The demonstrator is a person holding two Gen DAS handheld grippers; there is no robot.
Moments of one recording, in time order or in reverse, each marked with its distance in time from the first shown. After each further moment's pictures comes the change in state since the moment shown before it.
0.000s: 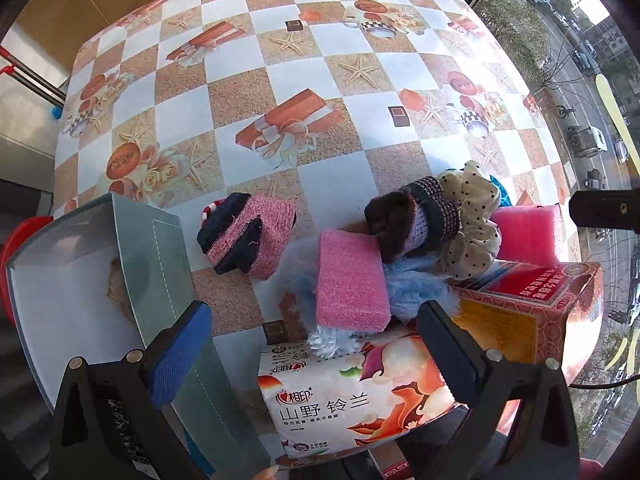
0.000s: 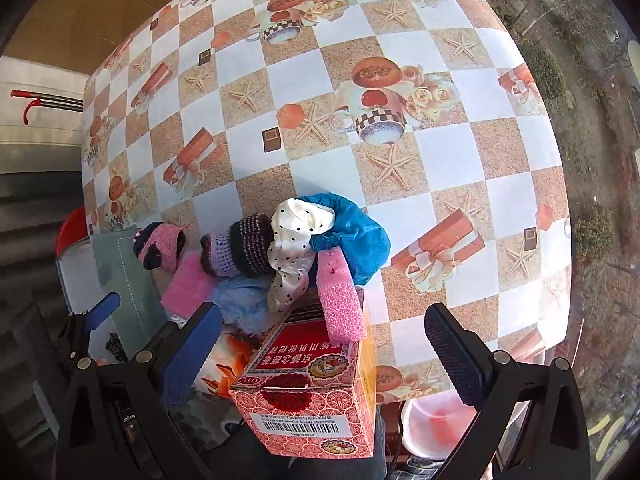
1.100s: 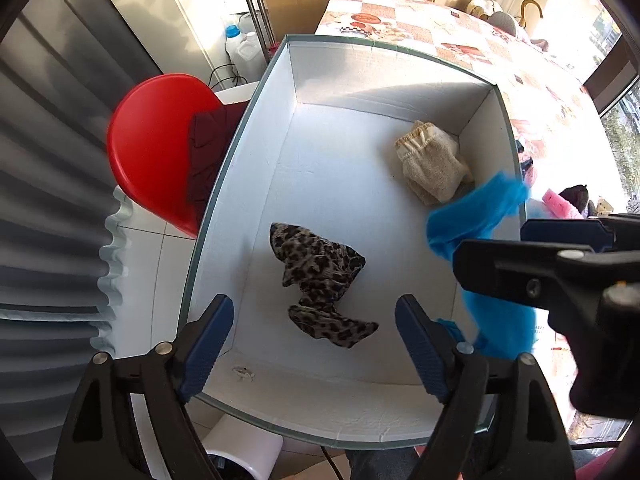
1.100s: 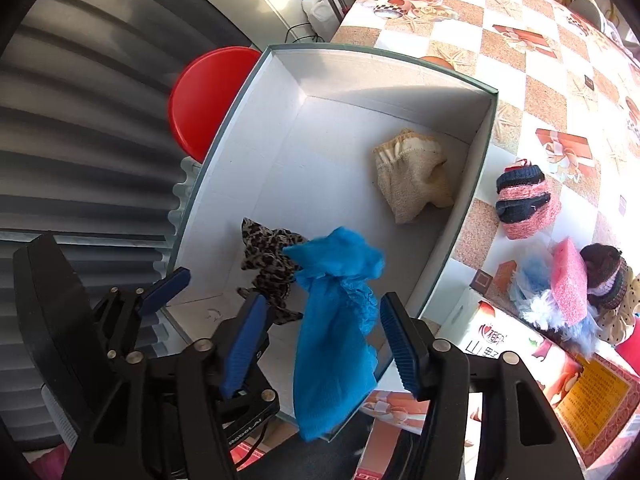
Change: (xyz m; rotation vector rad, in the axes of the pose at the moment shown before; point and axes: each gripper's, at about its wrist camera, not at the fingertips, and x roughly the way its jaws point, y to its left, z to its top) left arm -0.060 0.169 -0.190 -0.471 -0.180 0.191; right arm 0.069 0.307 -0.152 -0.644 -0.032 0.152
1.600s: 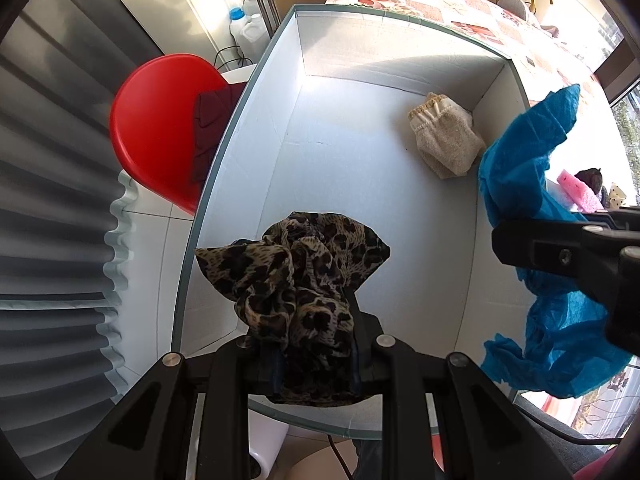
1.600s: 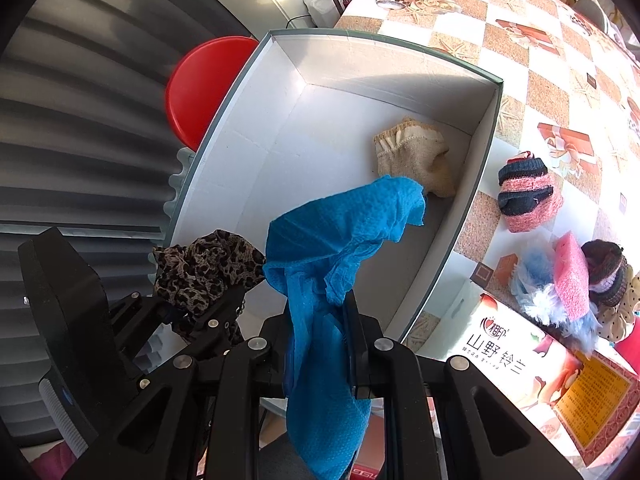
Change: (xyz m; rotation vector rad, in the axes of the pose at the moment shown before) left arm 0.010 -0.001 -0.007 0.005 0.077 0.037; right arm 0.012 0.004 0.001 -0.015 0.026 -0.006
